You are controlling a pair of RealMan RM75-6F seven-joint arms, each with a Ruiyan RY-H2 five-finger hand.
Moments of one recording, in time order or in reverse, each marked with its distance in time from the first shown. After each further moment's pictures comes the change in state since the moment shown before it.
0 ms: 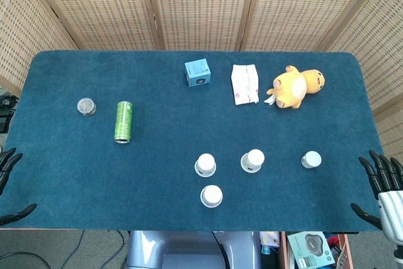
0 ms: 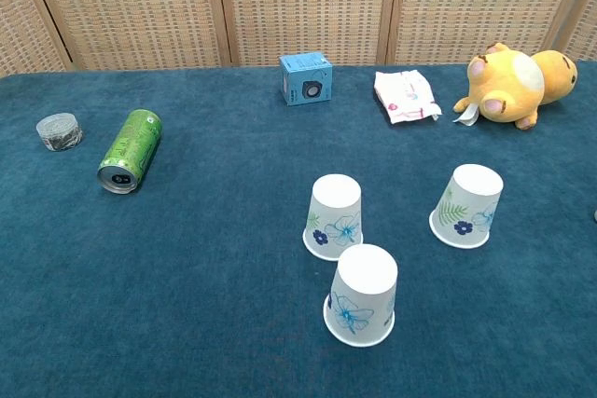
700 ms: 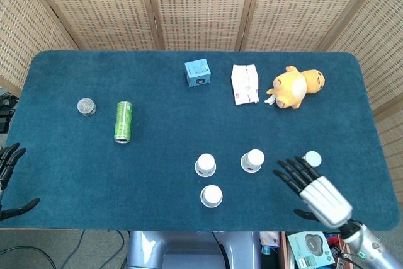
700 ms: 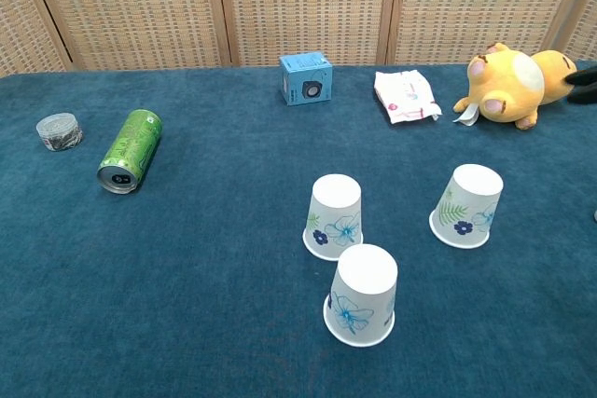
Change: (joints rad) left arm -0.030 -0.003 -0.022 -0.029 -0.050 -0.056 0.034; right arm 0.317 -0.028 -0.051 0.021 -0.304 -0.347 0.102
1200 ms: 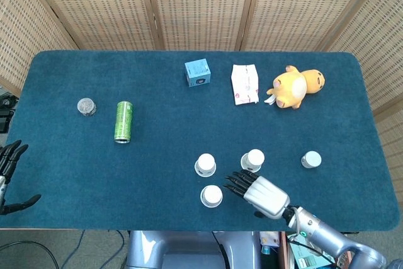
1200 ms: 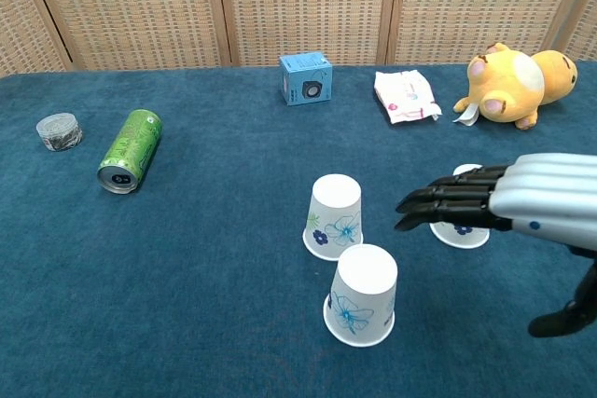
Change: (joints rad) left arm -0.025 -0.011 -0.017 -0.004 -0.059 -0.061 0.030; right arm 0.229 -0.200 0.030 -0.047 0.104 -0.408 -0.166
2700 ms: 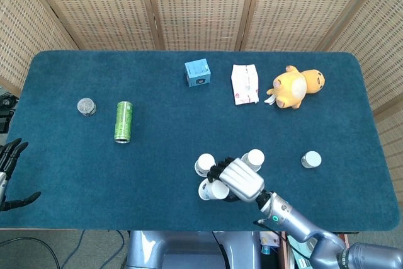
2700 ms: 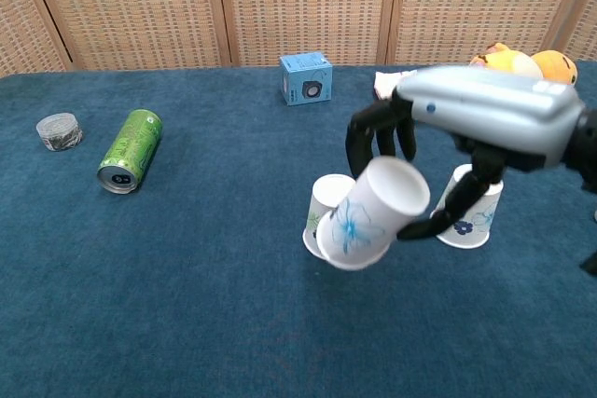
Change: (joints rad) left arm -0.019 0.000 -0.014 0.003 -0.055 -0.047 -0.007; right arm 0.100 -0.168 0.104 0.001 0.192 0.133 -0.012
